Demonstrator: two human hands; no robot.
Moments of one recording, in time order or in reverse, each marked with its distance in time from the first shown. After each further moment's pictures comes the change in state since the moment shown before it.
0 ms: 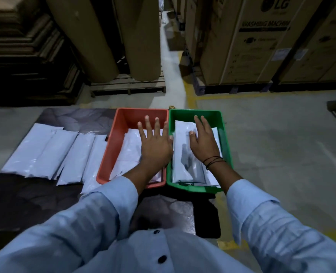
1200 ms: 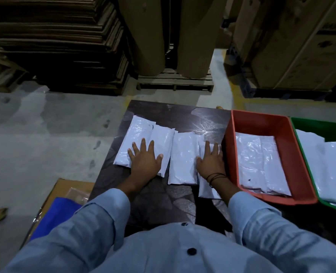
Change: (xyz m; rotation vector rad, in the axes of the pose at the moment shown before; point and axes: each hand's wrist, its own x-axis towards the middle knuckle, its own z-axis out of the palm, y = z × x) left_hand -0.102 -0.475 0.034 -0.195 -0.355 -0.370; right_hand -0.039 -0.281 0.323 -0.364 -0.342 0.212
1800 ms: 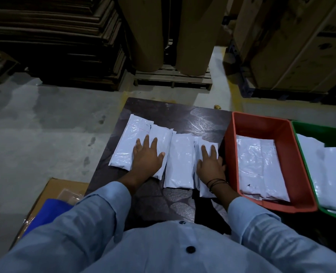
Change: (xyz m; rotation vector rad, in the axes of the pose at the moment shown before) left_hand 0.031 0.007 0.010 -0.046 -0.003 0.077; right_hand 0.004 0.006 0.010 -0.129 -0.036 0.040
